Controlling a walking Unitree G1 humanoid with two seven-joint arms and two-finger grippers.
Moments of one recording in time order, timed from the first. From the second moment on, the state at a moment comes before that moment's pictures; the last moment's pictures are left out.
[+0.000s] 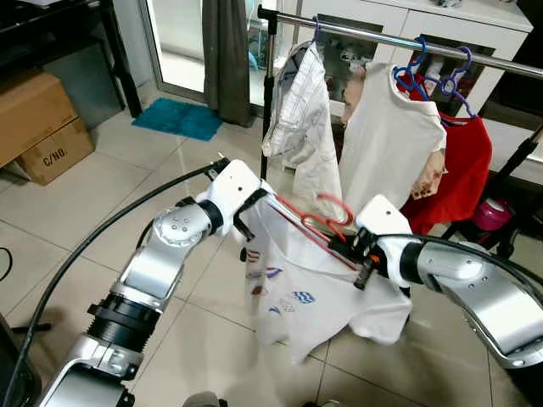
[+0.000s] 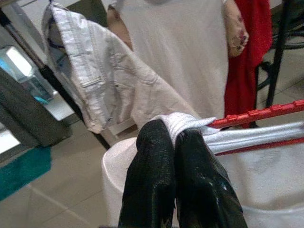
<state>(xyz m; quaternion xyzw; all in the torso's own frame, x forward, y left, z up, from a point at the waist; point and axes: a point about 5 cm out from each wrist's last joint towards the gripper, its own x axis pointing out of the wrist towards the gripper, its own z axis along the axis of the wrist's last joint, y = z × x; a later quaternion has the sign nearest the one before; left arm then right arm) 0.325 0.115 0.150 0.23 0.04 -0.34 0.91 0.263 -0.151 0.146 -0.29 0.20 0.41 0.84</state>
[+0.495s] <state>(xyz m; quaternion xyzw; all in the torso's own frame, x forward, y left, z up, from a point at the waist) 0.325 0.137 0.148 0.21 0.05 -0.29 0.93 0.260 -0.155 0.144 -0.28 0.21 0.41 0.84</state>
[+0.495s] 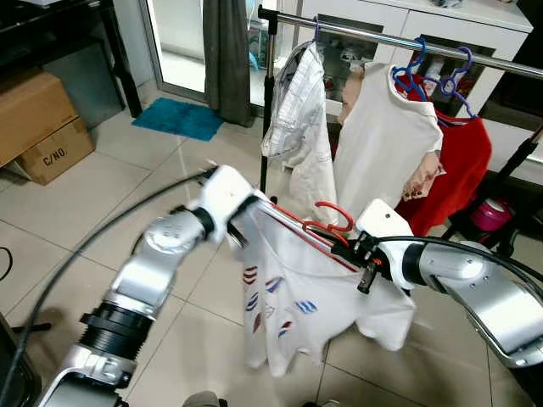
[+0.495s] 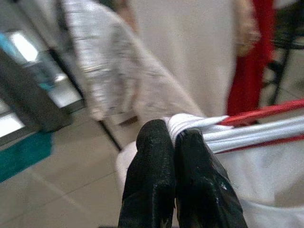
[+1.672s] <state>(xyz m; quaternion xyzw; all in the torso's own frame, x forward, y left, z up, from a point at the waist) 0.310 0.103 0.154 0.21 -0.05 -0.35 0.91 0.268 -0.153 0.142 -0.22 0.20 0.38 0.88</state>
